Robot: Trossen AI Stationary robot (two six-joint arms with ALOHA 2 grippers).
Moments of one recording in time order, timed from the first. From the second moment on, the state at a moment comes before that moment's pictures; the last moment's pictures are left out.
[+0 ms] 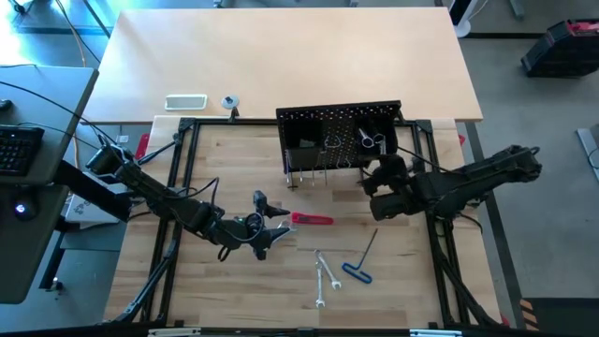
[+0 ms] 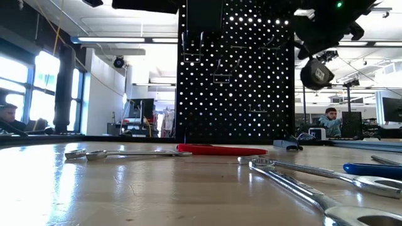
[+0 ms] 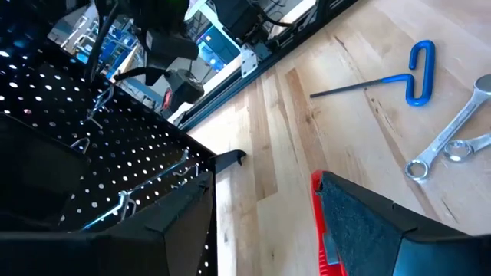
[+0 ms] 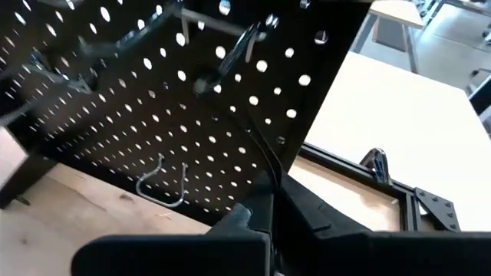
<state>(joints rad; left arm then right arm) -0.49 1.40 0.90 0.05 -0.74 0.47 0.25 1.24 0.96 -1.15 1.12 1.22</state>
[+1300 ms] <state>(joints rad) -0.49 1.40 0.90 -0.03 -0.74 0.42 0.17 1.35 0.96 -1.12 1.19 1.28</state>
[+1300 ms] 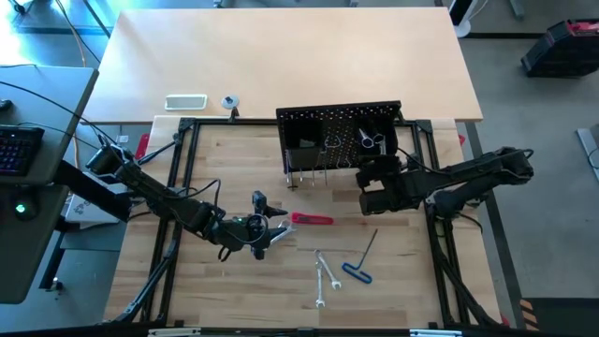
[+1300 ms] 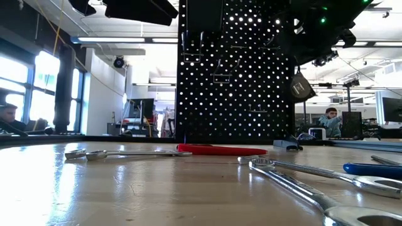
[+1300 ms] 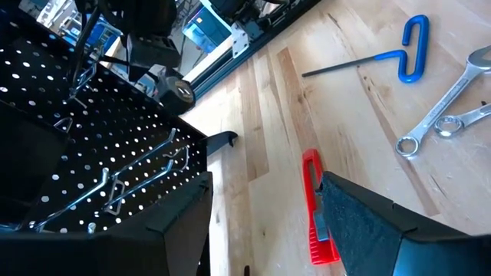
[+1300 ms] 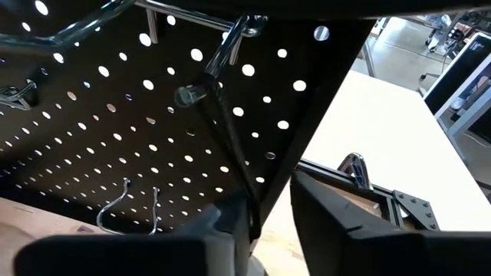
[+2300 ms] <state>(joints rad) -0.49 1.40 0.90 -0.09 -0.74 0.37 0.25 1.35 0.96 -1.20 1.18 1.30</state>
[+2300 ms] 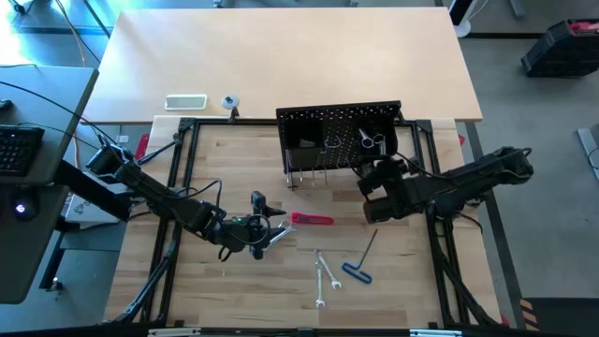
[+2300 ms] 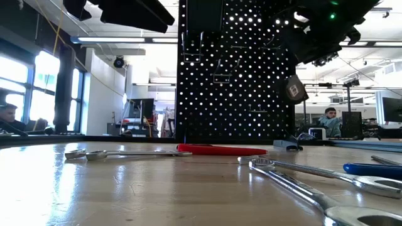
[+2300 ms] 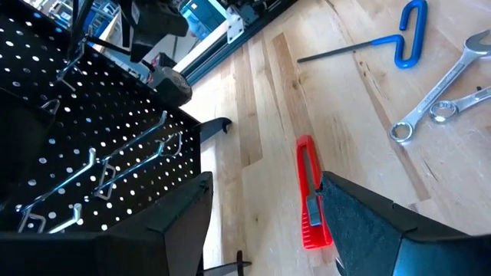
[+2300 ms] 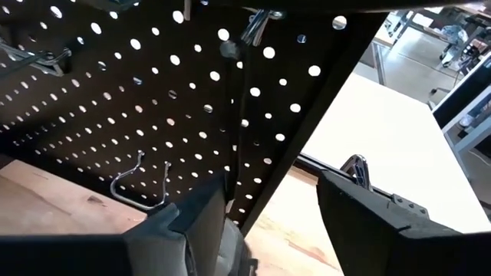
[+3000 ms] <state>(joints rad) -0.49 1.40 0.90 -0.12 -0.74 0.34 0.44 1.35 0.96 -1.40 1.14 1.57</state>
